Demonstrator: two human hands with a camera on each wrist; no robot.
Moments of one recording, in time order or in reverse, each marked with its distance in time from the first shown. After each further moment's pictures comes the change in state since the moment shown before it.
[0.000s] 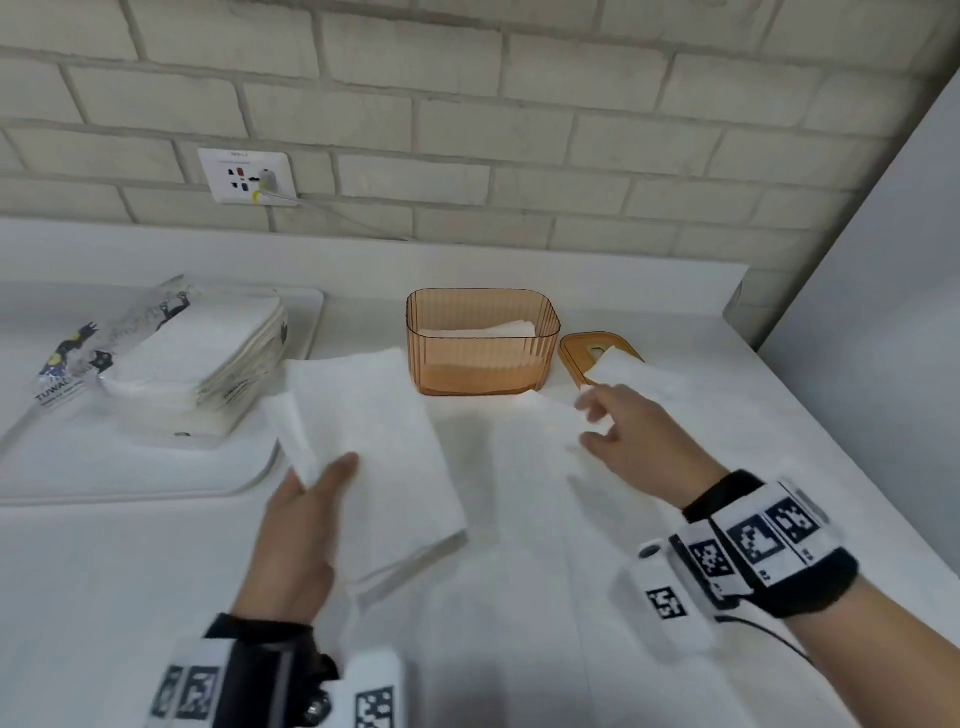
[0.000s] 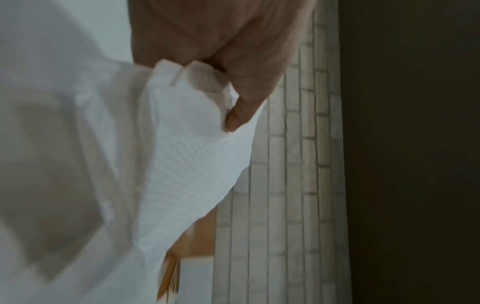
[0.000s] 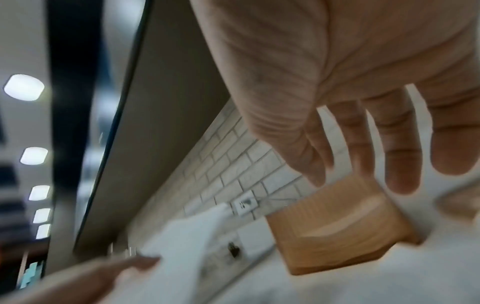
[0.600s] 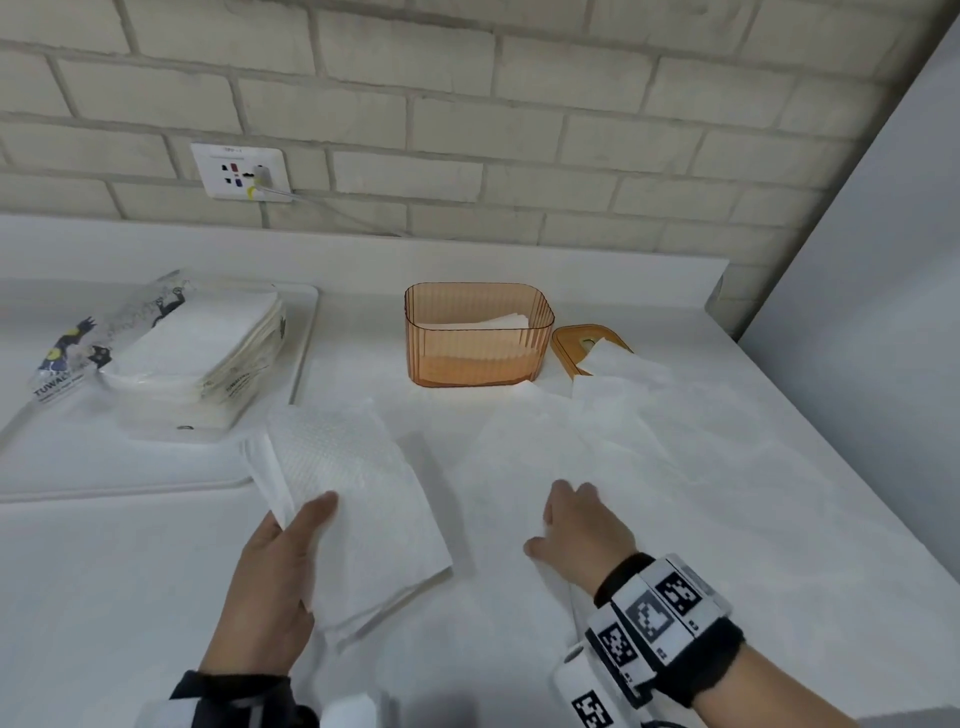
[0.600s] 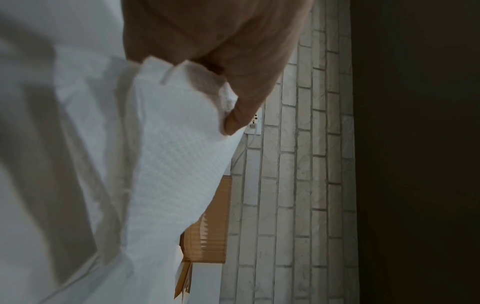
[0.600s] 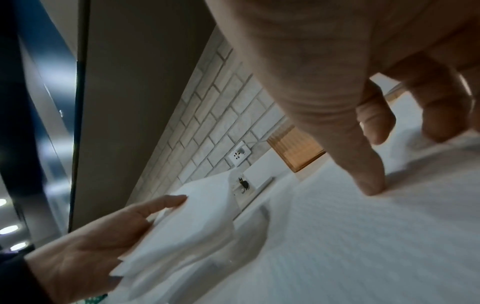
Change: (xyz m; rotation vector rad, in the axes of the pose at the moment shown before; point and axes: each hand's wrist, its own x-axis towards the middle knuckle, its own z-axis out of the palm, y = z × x) left_hand -0.020 -0.013 -0.043 -0.025 -0.049 -0.103; right_hand -0.039 -0.016 0.094 -0.157 -0.196 0.326
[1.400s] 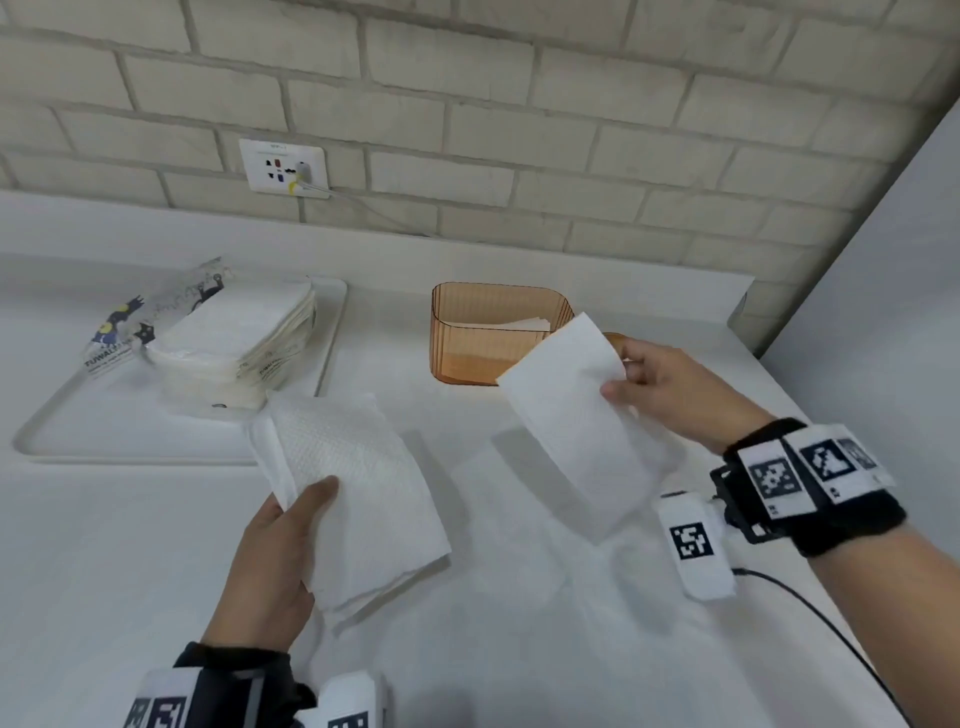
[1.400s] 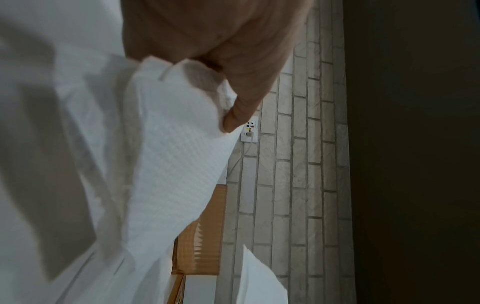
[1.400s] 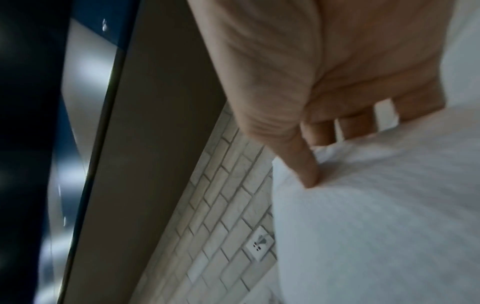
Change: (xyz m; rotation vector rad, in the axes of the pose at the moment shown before) left_hand -0.005 0.005 -0.013 -0.042 0.021 0.026; right_hand 0.014 0.010 -0.130 0.586 0.071 -0.454
